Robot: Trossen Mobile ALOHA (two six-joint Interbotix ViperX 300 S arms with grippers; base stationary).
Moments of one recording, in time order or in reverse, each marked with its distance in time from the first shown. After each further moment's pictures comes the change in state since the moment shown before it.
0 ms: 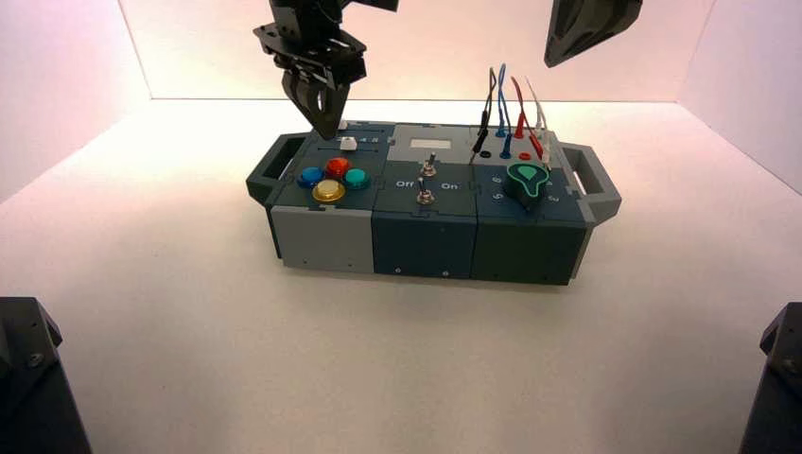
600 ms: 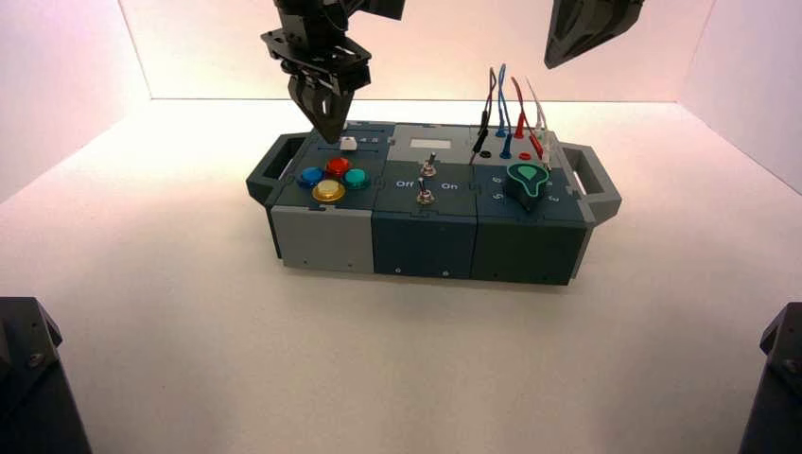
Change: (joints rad) left arm 0.000 0.041 -0.034 0.012 -0.002 0.000; right arm 0.000 -0.002 0.006 0.000 -0.009 0.002
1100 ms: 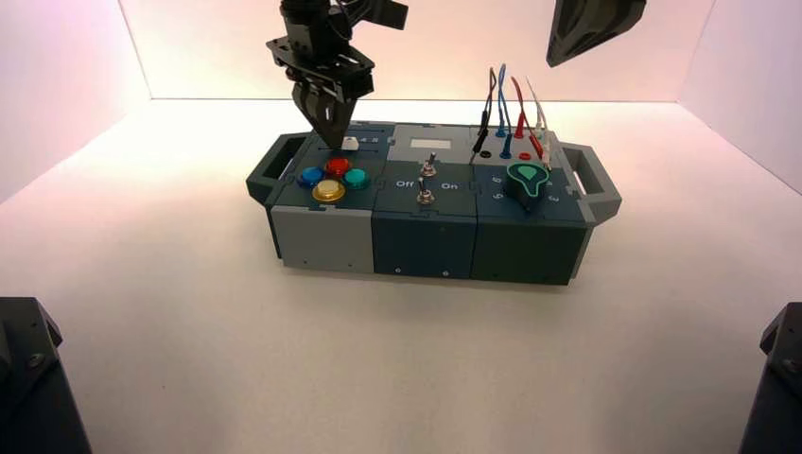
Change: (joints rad) left arm 0.002 0.032 -0.020 0.005 0.000 0.000; right arm 0.000 -0.015 0.009 0.000 -0.002 0.000
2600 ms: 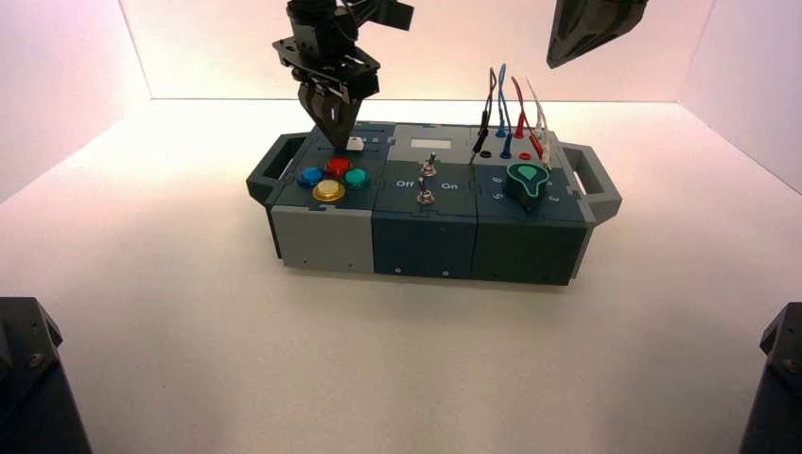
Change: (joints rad) left arm -0.011 0.012 -0.014 0.000 0.000 0.000; right arm 0.000 0.000 0.003 0.000 -0.005 0.000
